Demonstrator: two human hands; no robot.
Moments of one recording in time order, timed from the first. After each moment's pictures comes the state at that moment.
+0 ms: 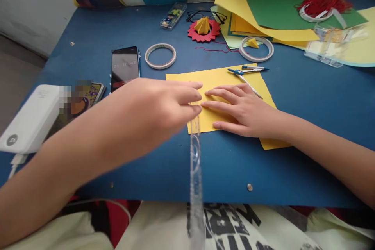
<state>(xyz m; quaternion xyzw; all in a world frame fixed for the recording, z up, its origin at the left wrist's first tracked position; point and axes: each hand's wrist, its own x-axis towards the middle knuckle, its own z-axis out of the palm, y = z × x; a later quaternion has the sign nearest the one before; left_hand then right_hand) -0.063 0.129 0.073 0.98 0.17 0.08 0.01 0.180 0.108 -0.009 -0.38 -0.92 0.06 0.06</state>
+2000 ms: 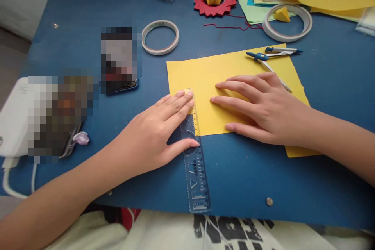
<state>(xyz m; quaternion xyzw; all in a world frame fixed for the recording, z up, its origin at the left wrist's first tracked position) -0.085 0.115 0.012 0.94 0.32 0.02 0.11 0.180 0.108 -0.013 -0.39 -0.91 0.08 0.08</state>
